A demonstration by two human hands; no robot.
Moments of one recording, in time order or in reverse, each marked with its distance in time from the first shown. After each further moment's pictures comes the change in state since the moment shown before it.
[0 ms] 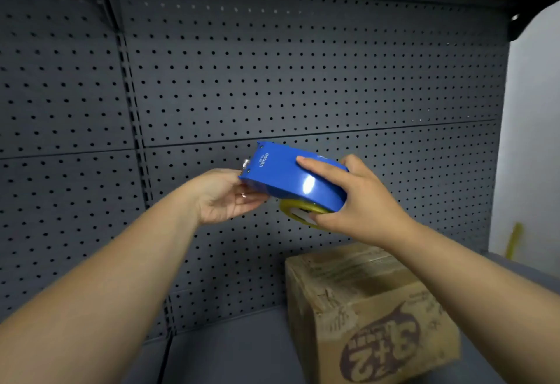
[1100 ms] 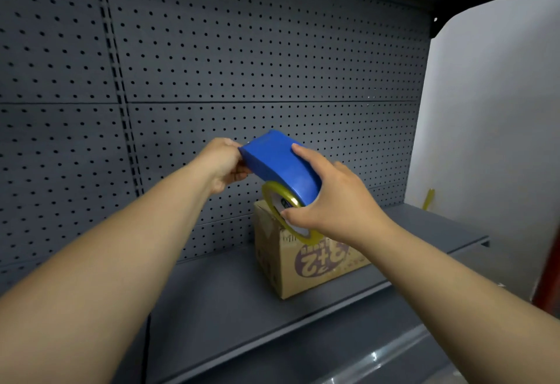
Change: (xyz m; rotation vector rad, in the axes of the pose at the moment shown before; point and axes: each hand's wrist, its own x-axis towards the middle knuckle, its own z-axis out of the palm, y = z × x) left_hand -0.054 -0.034 0.038 0.254 0.168 0.171; right_hand -0.103 -0.113 -0.033 -0.041 -0.051 0.342
